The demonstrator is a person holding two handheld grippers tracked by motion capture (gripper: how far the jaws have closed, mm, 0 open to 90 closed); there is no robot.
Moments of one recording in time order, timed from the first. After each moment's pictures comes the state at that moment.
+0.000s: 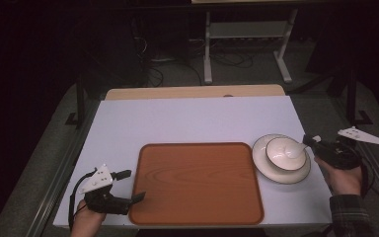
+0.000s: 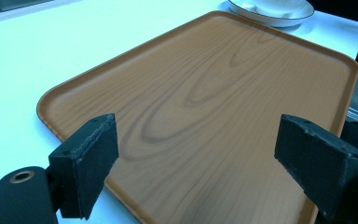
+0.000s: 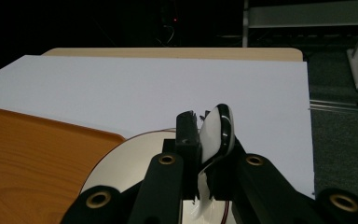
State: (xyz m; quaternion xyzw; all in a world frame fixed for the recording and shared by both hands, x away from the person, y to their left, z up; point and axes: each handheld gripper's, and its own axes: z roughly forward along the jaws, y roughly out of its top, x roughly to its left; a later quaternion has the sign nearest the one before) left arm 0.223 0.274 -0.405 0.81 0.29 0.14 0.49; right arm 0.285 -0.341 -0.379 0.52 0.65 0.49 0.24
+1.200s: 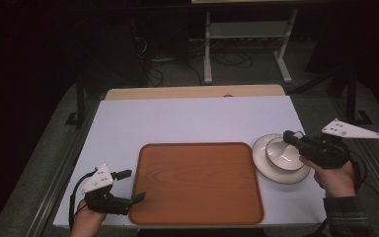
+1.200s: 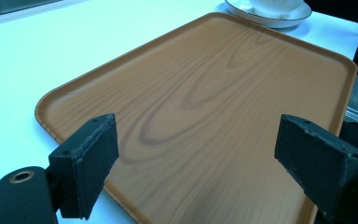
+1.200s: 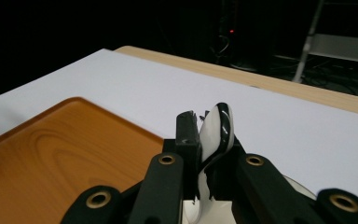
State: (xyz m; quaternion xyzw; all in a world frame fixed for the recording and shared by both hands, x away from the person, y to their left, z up) left arm 0.222 0.274 -0.405 0.81 0.29 0.14 0.49; right arm 0.266 -0.281 -0.329 0.41 0.72 0.52 0.22
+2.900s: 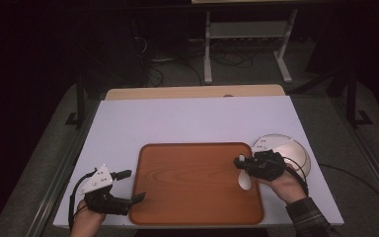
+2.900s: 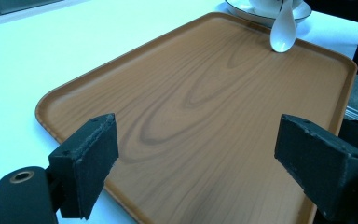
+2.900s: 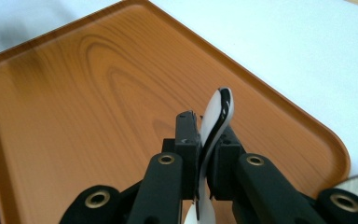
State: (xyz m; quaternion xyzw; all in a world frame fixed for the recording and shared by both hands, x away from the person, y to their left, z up) left arm 0.222 0.275 -0.404 0.81 0.29 0.14 0.49; right arm 0.287 -0.176 -0.387 0.32 0.84 0.42 0.11
